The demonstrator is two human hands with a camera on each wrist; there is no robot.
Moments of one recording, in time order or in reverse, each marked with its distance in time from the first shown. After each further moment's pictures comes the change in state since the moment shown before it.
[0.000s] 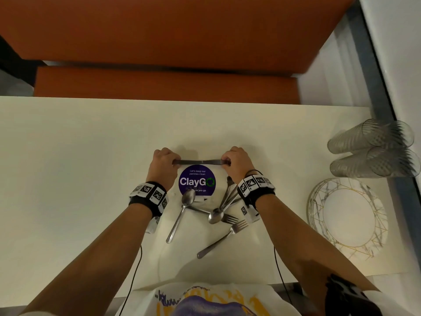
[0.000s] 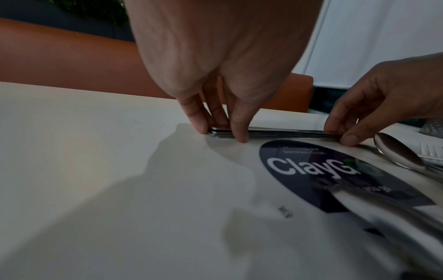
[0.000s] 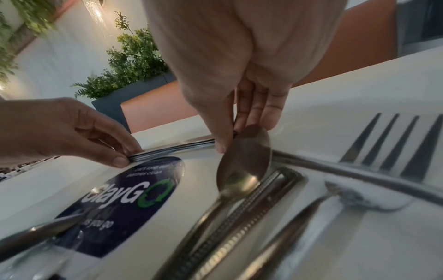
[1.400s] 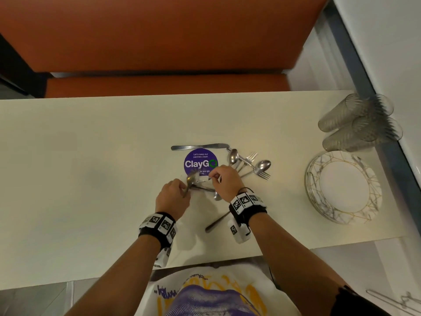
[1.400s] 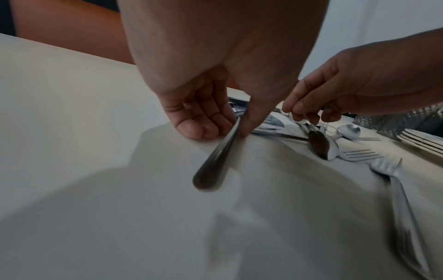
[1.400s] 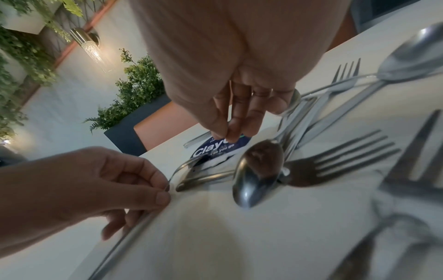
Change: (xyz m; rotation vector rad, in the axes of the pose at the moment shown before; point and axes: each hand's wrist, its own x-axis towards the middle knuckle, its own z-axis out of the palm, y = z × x) left_hand -0.145 0.000 0.022 -0.010 -0.118 -0.214; right_hand -0.118 -0.048 0.055 0.211 0.081 -0.007
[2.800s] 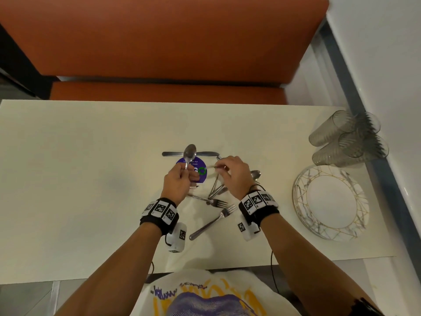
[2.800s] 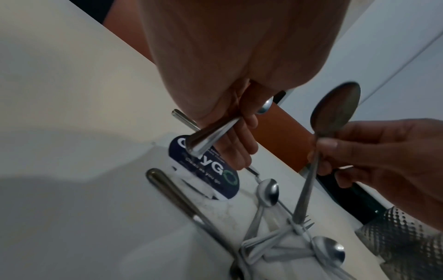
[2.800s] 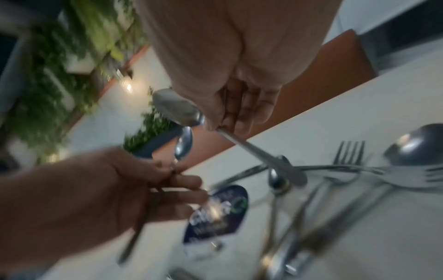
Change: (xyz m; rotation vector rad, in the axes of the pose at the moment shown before) left_hand 0.021 0.087 0.000 -0.776 0.038 -0.045; right_hand 0.010 0.013 -0.082 0.048 0.166 -0.210
